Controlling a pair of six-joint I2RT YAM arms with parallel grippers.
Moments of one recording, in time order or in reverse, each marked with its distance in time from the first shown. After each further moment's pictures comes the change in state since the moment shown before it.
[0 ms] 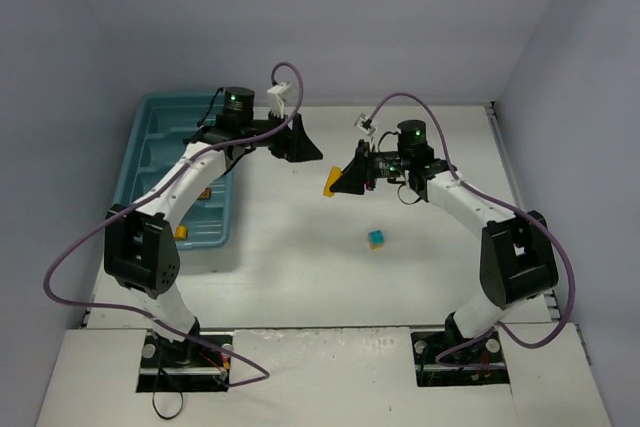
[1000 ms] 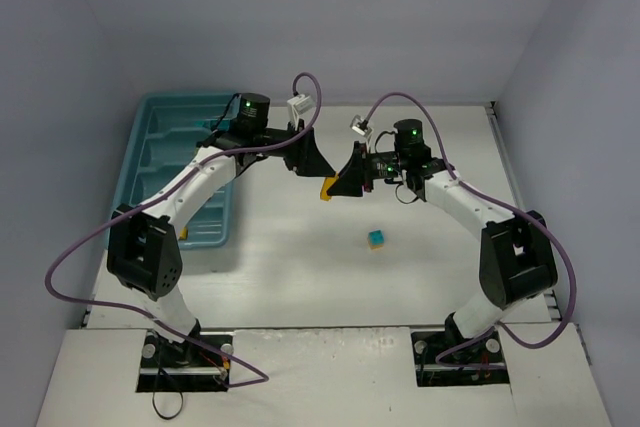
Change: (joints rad) left arm -0.097 0.000 -0.022 -0.006 0.182 0.030; right arm 0.020 0.001 0.017 -0.014 -0.064 0.000
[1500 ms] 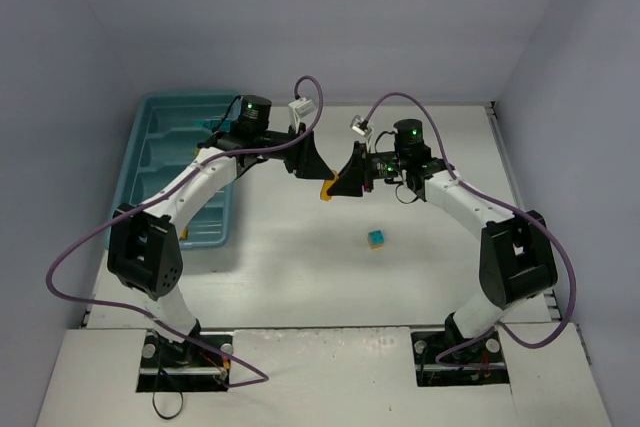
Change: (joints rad) left arm -0.005 0.002 -0.014 -0.017 0.015 0.023; right arm 0.001 0.000 0.000 0.000 0.000 0.000
